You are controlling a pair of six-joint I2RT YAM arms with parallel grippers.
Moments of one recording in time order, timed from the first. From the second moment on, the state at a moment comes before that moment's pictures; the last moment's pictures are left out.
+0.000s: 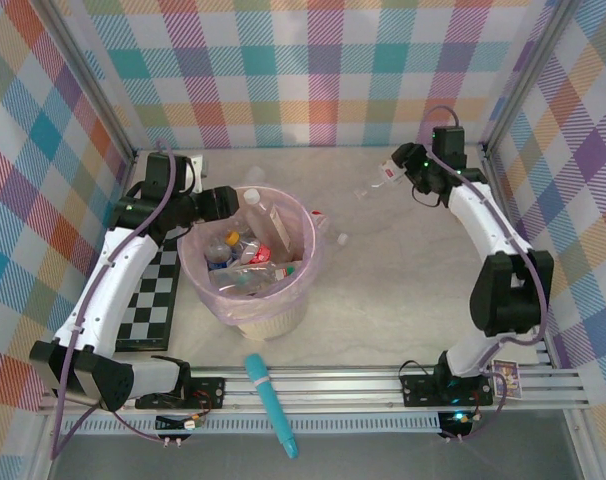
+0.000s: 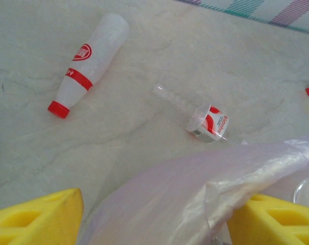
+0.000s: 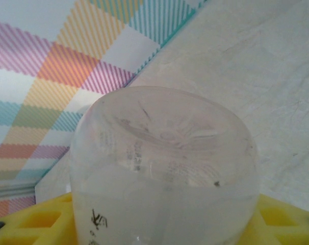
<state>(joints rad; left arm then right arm) -0.20 1.28 1.38 -0.85 0.17 -0.34 0.10 1.66 1.44 -0.42 -0.20 0.82</state>
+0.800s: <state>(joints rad) -0.26 1.28 1.33 -0.68 0.15 -0.45 0.34 1.38 1.78 -0.80 -0.53 0.49</state>
